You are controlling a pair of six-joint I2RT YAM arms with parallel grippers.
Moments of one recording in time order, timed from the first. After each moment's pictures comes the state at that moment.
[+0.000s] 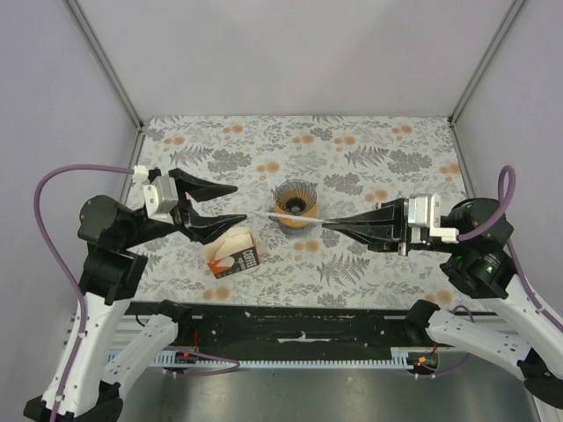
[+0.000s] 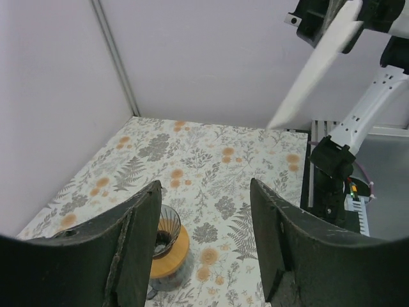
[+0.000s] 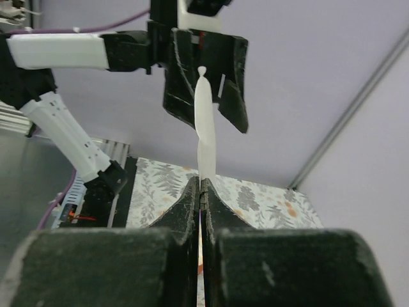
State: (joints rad) left arm -0.32 0.68 1.09 -0.16 0.91 -0.05; right arm 0.83 0.76 1.11 -0.02 -0.64 -0.17
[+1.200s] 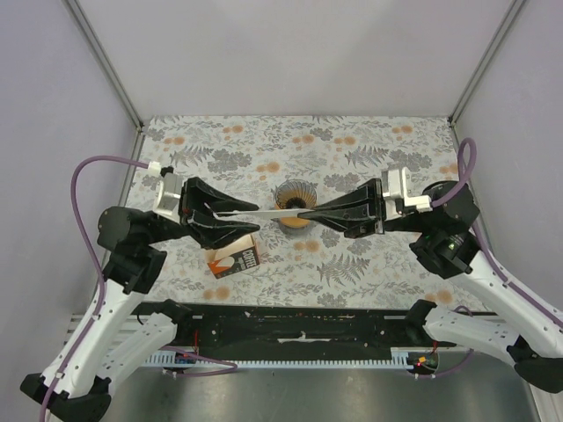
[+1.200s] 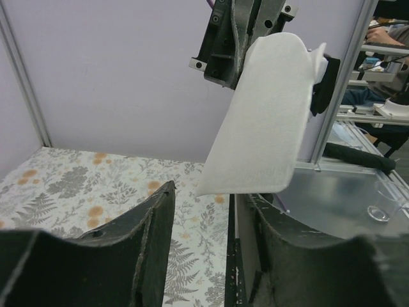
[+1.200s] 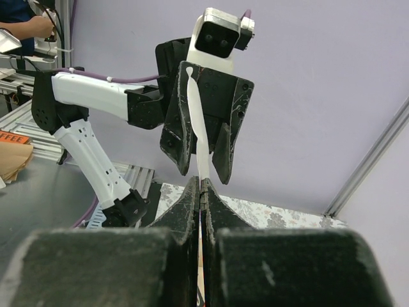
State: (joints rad) left arm -0.46 0.71 0.91 0.30 0.97 -0.44; right arm 0.84 0.91 1.12 0.24 -0.75 0.00
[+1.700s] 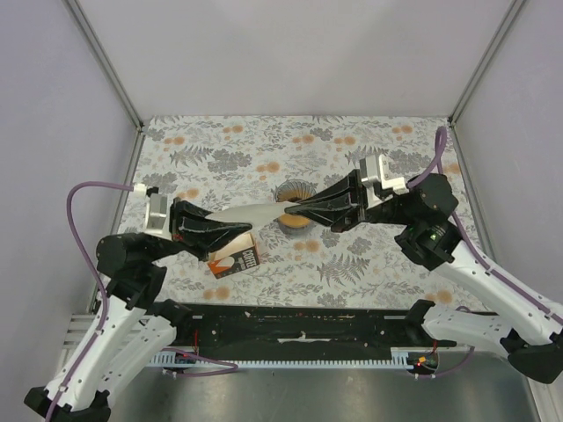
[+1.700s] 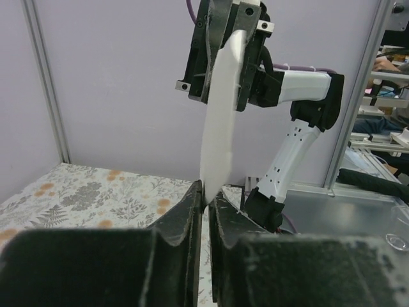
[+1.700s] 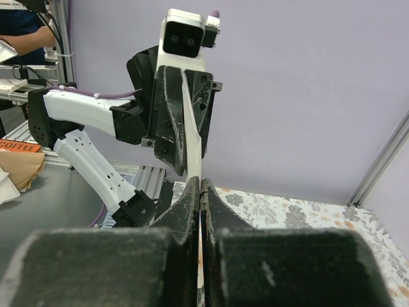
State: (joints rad) left arm -0.46 0.58 0.73 0.45 0.85 -0.51; right arm 0.84 1.00 1.12 0.31 -0.74 0.08
